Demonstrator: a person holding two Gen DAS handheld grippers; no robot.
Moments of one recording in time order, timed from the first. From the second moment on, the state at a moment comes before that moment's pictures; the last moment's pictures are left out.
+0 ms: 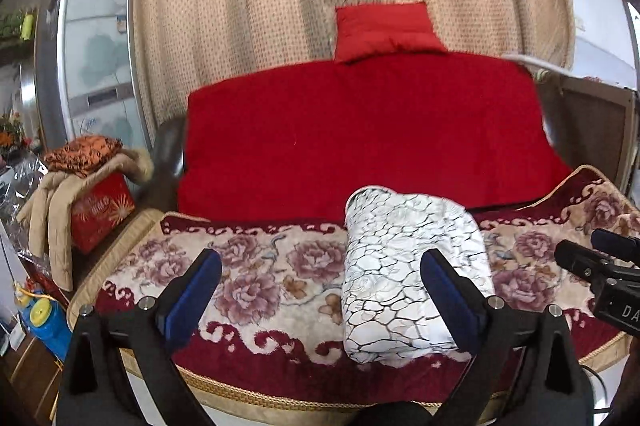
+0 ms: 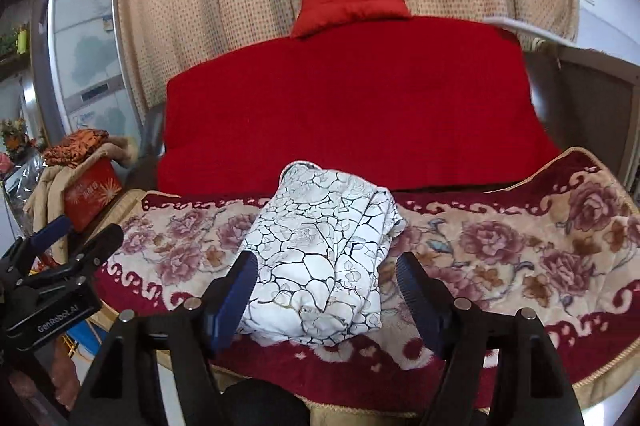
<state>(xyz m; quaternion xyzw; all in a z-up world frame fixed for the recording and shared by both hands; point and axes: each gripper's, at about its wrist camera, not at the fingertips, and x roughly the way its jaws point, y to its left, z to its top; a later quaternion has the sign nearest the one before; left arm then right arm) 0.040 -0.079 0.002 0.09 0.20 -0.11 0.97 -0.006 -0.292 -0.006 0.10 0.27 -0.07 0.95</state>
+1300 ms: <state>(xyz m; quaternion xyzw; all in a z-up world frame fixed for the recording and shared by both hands) -0.032 -0.062 0.053 0.08 0.17 -0.13 0.97 -0.077 -0.235 0.047 0.03 0.25 -0.13 0.96</state>
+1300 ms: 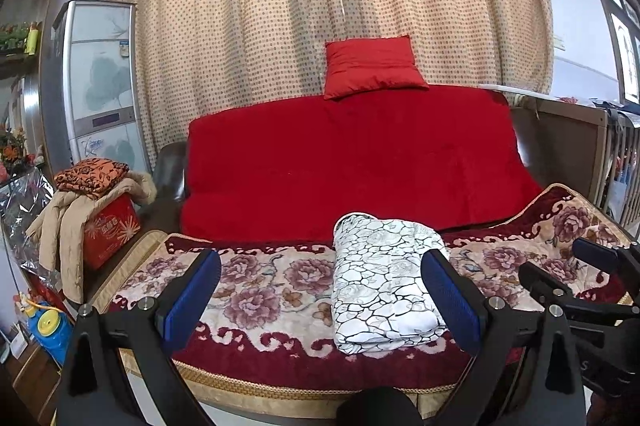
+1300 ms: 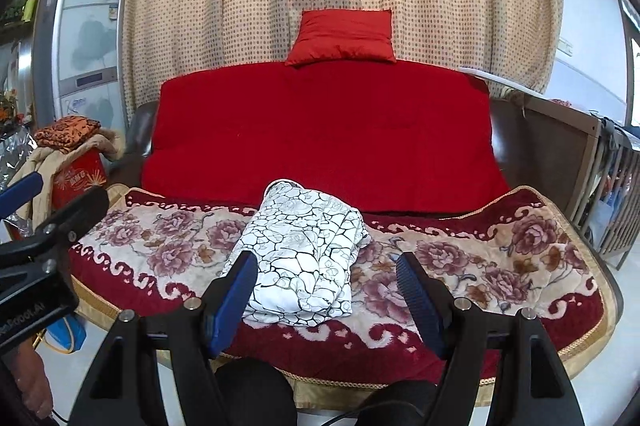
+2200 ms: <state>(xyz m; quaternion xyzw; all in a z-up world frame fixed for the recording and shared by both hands) -0.030 -0.064 0.055 0.09 0.17 -0.11 0.97 -0.080 -0.240 0.050 0.04 0.24 -0.13 0.96</state>
